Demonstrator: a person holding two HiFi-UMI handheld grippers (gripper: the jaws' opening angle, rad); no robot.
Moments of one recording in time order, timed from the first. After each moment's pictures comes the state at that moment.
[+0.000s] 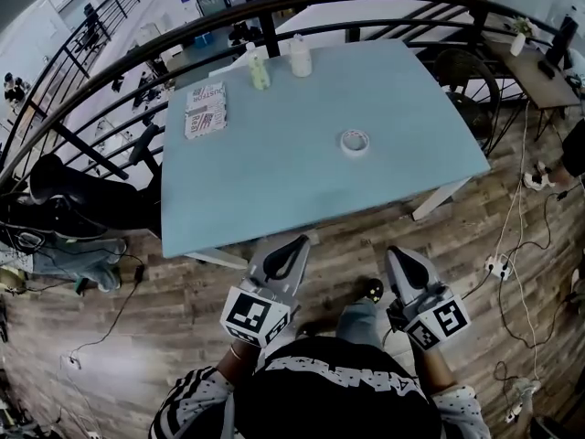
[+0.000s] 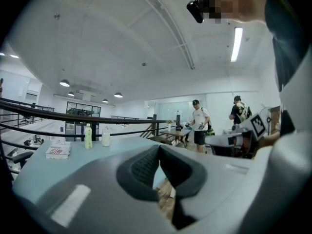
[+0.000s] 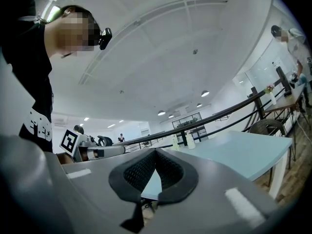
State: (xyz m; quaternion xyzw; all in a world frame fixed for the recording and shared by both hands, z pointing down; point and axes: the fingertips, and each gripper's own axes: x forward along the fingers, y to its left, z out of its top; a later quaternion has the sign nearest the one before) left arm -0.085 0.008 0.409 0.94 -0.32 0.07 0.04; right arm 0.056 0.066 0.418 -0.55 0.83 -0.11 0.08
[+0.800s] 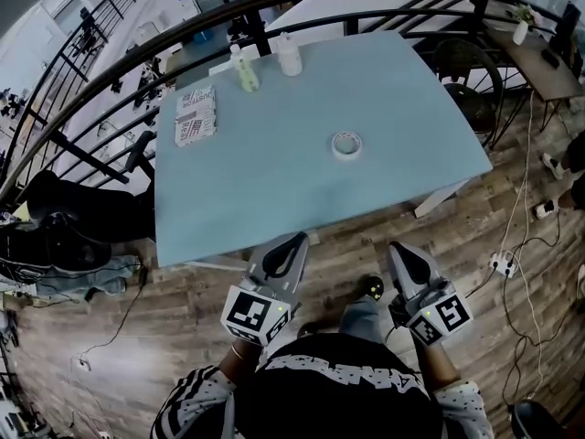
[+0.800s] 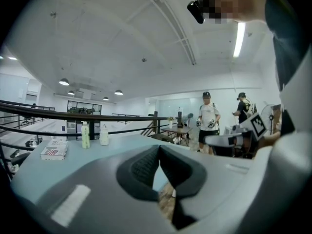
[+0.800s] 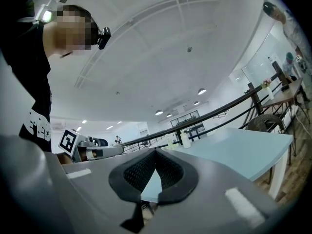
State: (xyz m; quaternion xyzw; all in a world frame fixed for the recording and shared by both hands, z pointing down) left arm -0.039 -0.034 0.421 0.94 -0.32 0.08 0.05; right arm 0.106 0.023 0.437 -0.55 0.82 -0.13 0.09
